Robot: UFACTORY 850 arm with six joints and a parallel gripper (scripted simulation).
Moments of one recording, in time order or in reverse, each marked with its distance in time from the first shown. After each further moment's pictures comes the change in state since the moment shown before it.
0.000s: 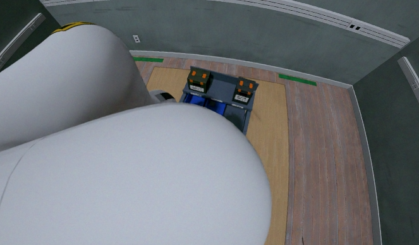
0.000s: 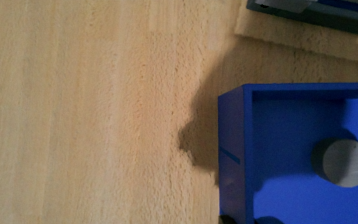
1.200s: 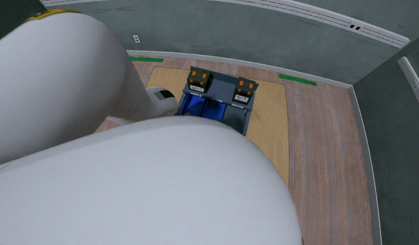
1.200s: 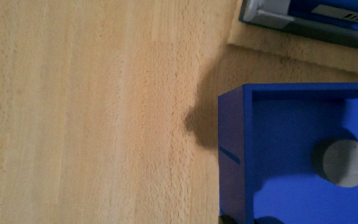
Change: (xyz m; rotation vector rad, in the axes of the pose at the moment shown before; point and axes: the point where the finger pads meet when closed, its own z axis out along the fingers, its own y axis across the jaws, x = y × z) arm 0.000 0.000 -0.025 0.000 0.001 0.000
